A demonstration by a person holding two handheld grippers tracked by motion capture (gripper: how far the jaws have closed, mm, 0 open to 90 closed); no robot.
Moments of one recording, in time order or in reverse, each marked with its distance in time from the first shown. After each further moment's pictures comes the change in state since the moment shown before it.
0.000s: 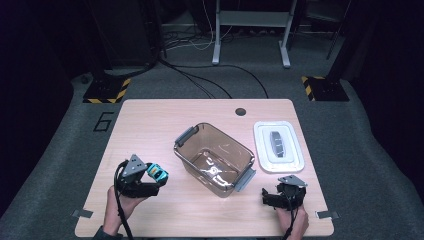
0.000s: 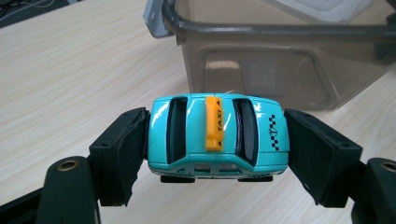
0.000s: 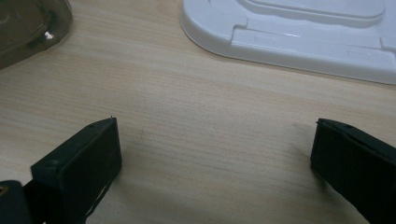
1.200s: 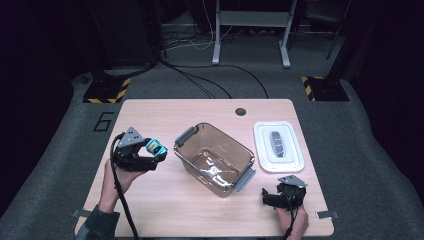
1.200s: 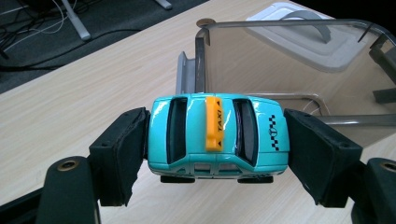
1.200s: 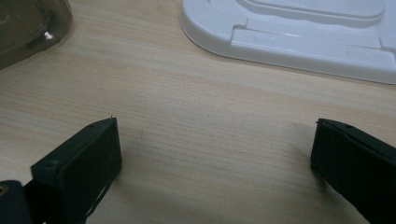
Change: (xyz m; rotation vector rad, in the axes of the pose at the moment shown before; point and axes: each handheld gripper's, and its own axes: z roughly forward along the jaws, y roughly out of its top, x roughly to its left) left arm 0.029 0.064 -0.006 -0.038 -0.001 0.032; right arm 0.000 0.000 0.000 0.000 -0.001 0.001
